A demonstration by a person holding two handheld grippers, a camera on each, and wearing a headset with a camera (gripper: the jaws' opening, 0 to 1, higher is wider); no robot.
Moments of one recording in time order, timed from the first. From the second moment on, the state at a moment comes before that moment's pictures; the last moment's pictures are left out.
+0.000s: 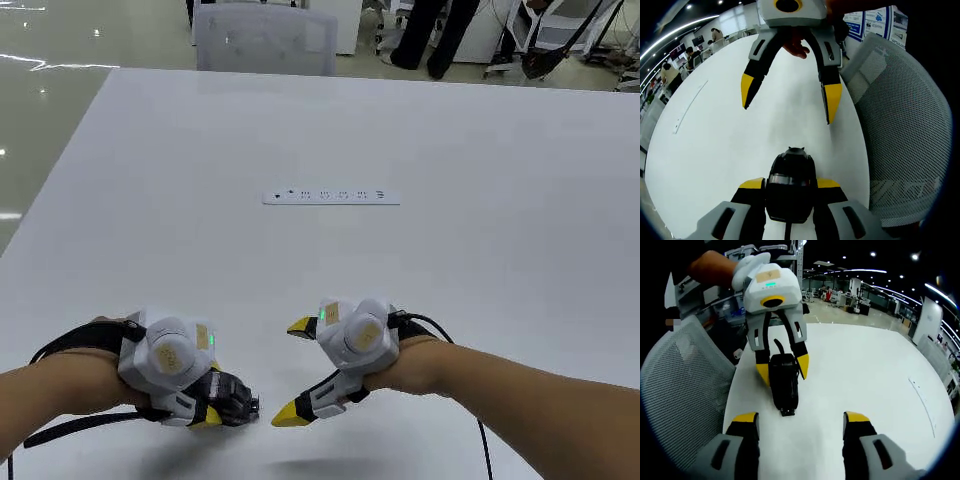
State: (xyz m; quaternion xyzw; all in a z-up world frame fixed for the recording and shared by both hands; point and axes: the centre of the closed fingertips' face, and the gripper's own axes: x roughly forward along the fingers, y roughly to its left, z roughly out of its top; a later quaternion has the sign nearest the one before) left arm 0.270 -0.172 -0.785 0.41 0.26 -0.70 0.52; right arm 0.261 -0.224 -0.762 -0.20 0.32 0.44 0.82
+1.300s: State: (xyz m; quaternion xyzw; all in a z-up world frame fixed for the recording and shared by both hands) left arm 0.273 -0.172 -0.785 0.41 0.27 -0.70 0.52; right arm 0.256 -0.192 -0.815 -0.23 0.36 0.47 0.77
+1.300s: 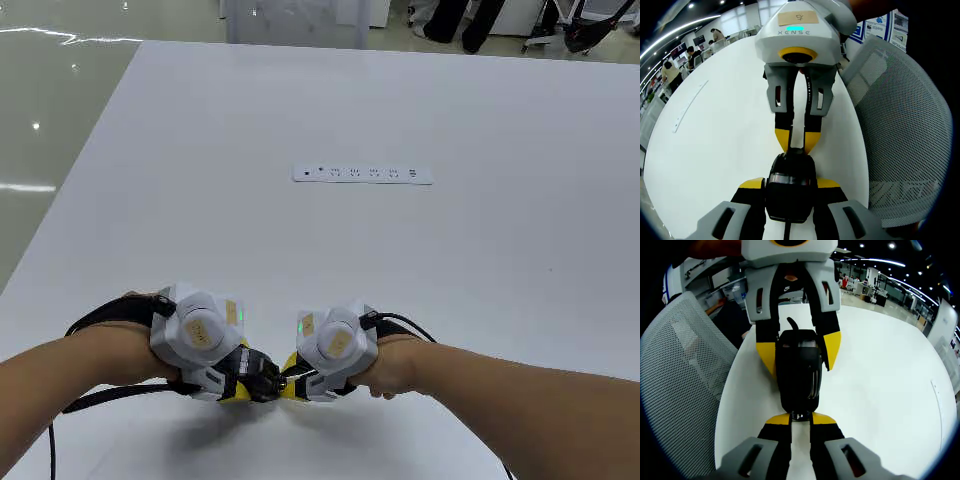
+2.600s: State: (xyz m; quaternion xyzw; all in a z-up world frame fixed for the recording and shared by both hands) left arm 0.274 -0.172 -0.785 0.41 0.27 -0.69 0.53; right arm 0.255 -0.200 -0.820 -0.21 0.37 0.46 0.78
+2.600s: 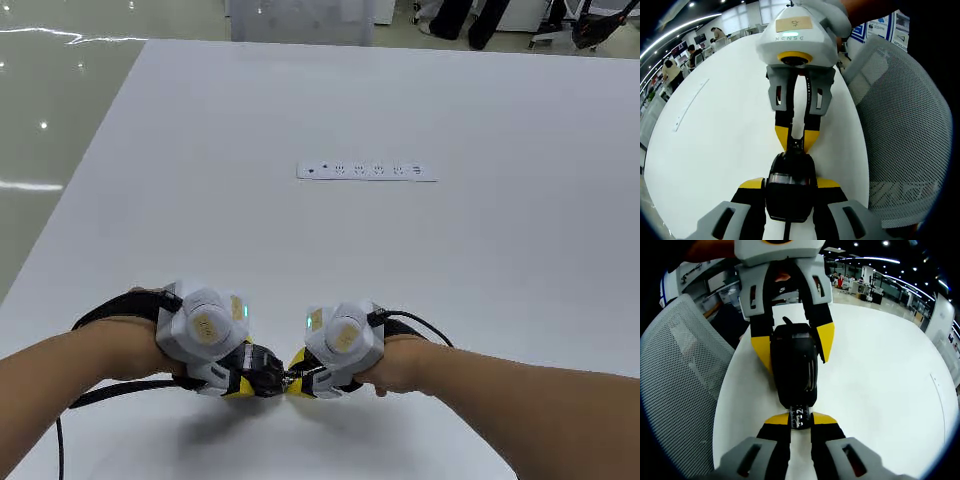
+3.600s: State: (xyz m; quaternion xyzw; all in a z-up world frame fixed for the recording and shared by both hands) left arm 0.276 -0.172 -0.785 0.41 0.27 -0.69 0.53; right arm 0.246 -0.233 -0.820 -0.22 0.39 0.45 0.78
